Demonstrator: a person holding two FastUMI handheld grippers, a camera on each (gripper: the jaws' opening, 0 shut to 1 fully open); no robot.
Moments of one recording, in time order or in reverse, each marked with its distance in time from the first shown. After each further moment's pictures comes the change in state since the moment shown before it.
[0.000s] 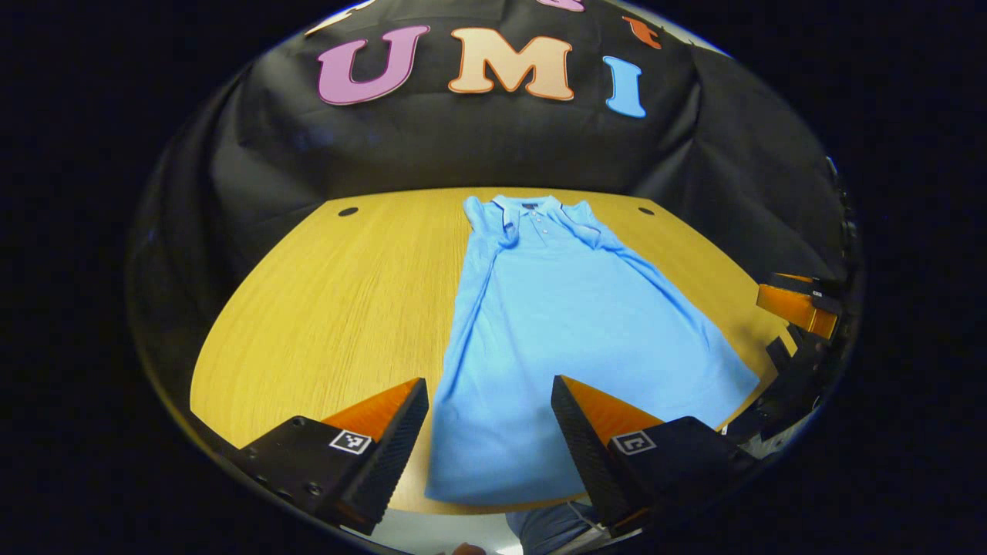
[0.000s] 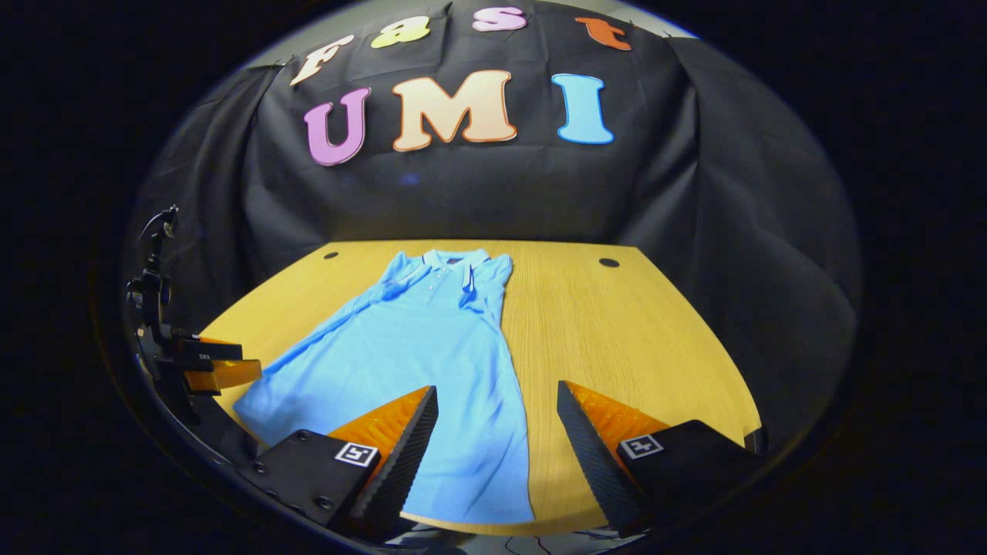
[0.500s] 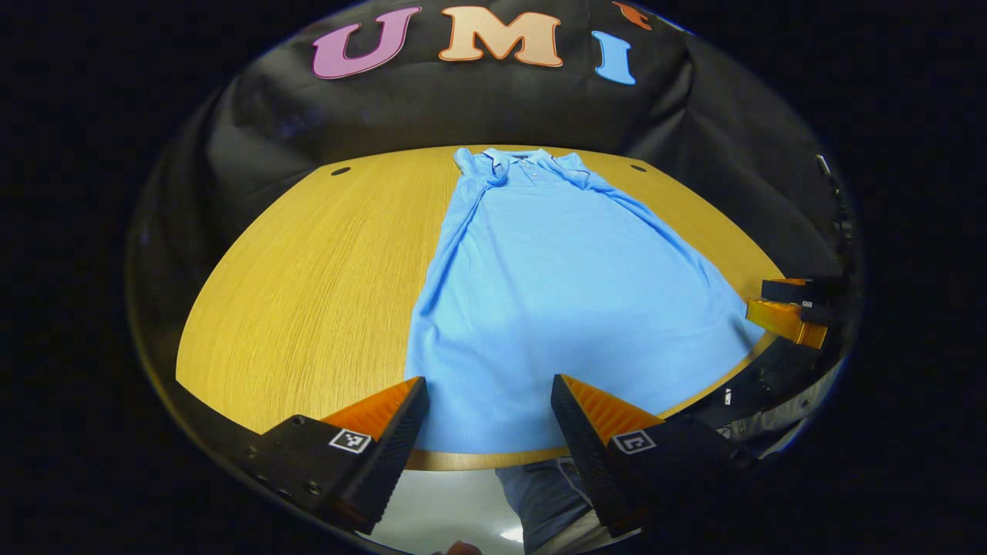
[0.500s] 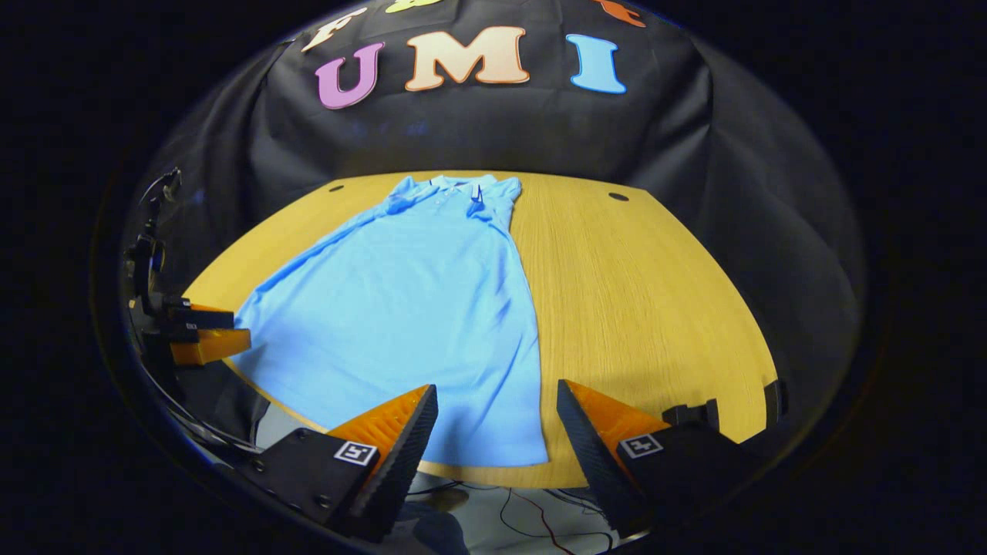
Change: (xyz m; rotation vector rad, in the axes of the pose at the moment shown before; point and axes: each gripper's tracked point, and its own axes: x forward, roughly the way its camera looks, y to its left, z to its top) left arm -0.004 -0.010 -0.065 0.020 0.103 0.000; right arm -0.006 -0.003 -0.102 -0.048 0.195 -0.011
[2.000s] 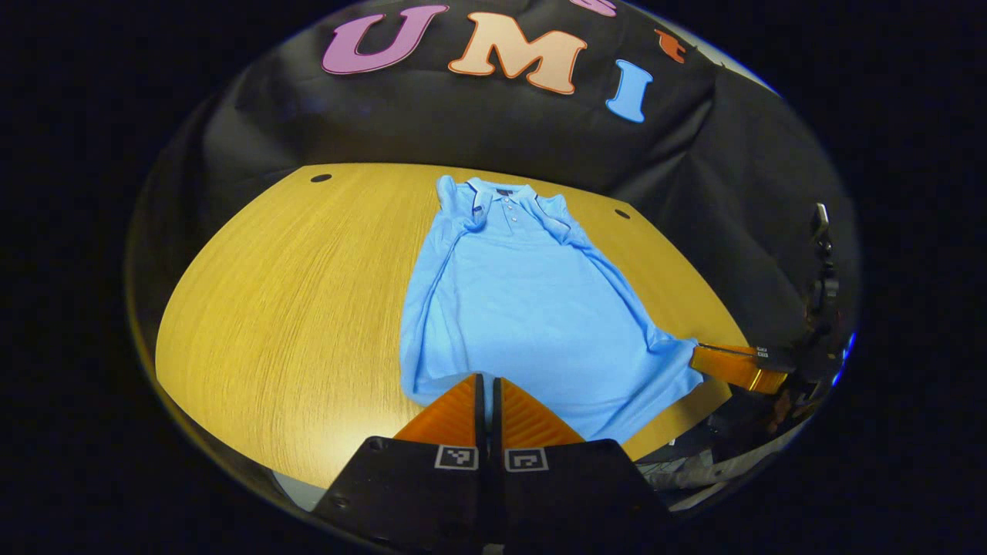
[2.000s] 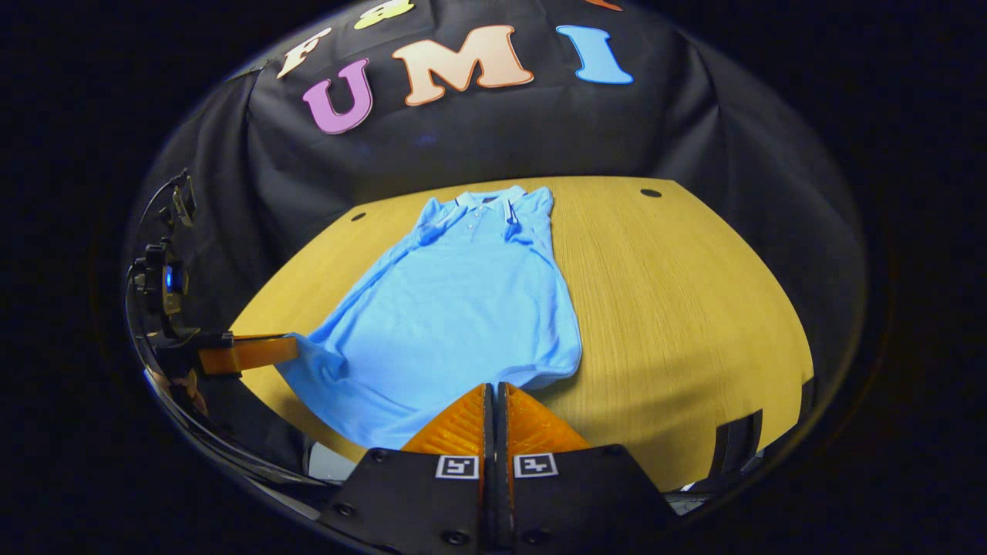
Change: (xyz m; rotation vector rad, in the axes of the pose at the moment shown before) left arm 0.001 -0.024 0.108 -0.159 -0.086 -0.140; right arm 0.012 0.060 0.079 0.149 -0.039 0.150
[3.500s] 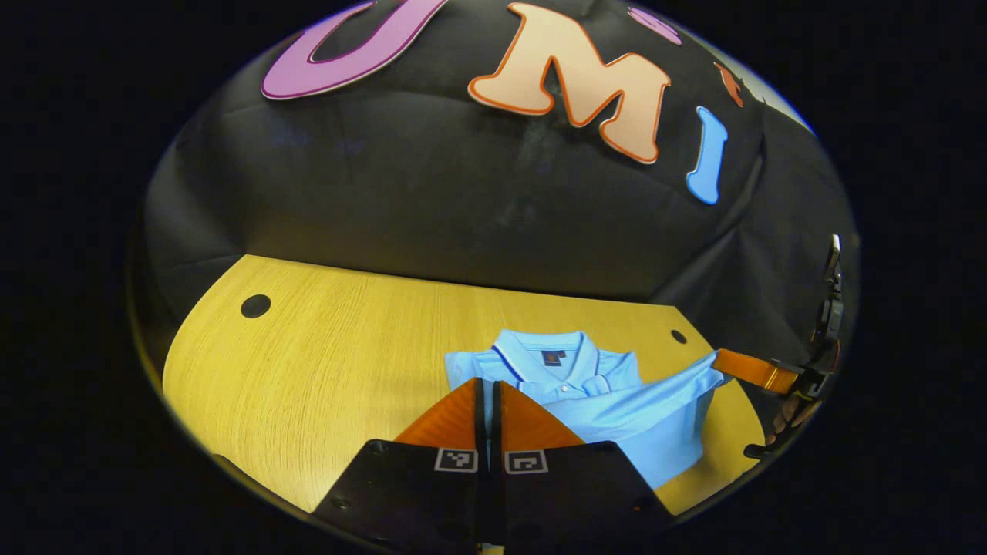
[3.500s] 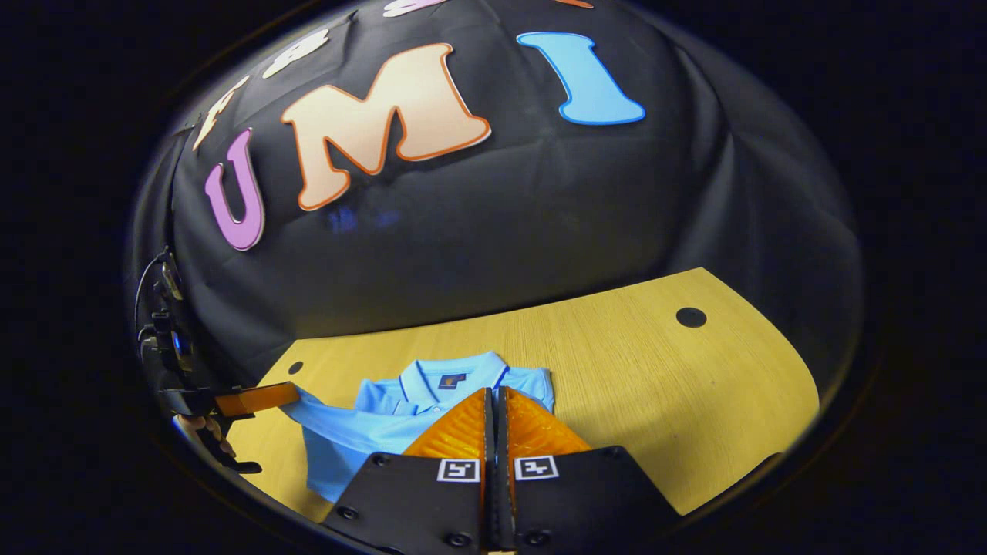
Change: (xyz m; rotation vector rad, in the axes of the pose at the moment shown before) left arm 0.236 0.087 0.271 0.003 -0.159 -0.015; right arm 0.240 -0.045 0.278 0.152 -0.253 -0.105
